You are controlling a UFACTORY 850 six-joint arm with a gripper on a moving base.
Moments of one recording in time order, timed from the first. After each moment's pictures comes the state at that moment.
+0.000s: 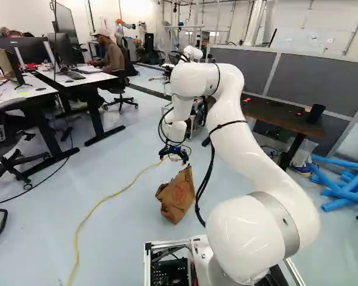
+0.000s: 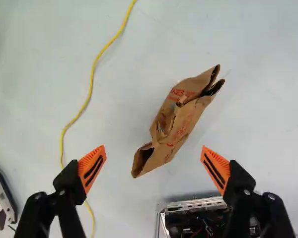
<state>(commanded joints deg) 9.1 -57.6 -71.9 25.1 -4.5 3.9</state>
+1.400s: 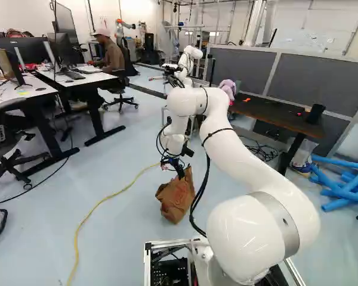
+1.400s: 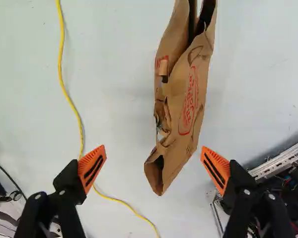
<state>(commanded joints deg) 9.1 -72.3 -83.0 34.6 -7.4 20.5</state>
